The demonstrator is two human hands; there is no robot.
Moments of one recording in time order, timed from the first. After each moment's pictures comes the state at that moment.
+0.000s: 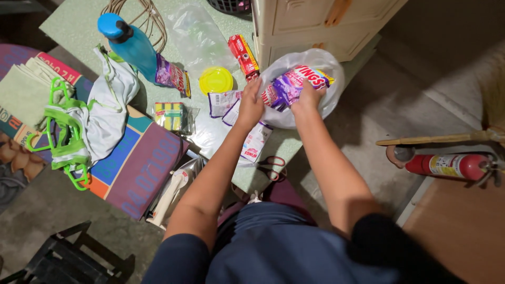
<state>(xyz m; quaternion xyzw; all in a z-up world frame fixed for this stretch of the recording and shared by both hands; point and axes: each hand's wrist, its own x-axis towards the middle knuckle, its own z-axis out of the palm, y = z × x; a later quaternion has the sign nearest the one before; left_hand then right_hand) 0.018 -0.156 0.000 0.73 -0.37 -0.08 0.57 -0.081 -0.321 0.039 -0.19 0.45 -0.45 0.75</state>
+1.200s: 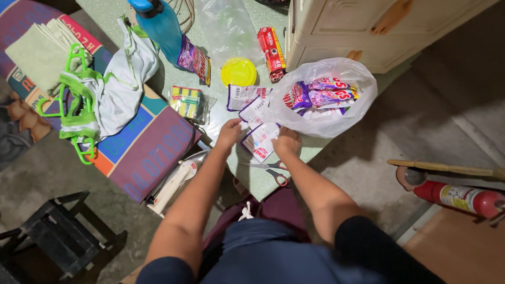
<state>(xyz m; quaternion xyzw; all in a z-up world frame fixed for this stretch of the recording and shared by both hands) 0.037 -0.002 -0.134 0.68 0.02 -0.37 0.63 -0.112 -0.178 -0.067 -0.90 0.38 0.11 0.18</state>
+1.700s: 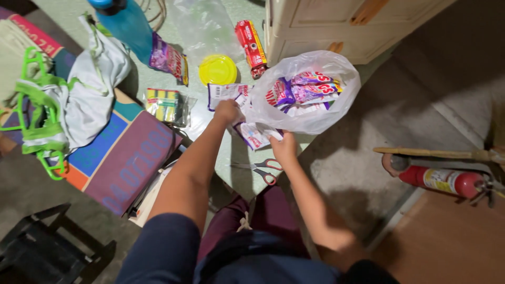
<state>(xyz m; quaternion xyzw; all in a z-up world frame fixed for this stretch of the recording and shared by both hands) 0.088 -0.099 -0.079 0.90 -0.24 -0.33 0.18 -0.160 -0.198 -0.040 -0.78 0.33 -0.19 0.50</state>
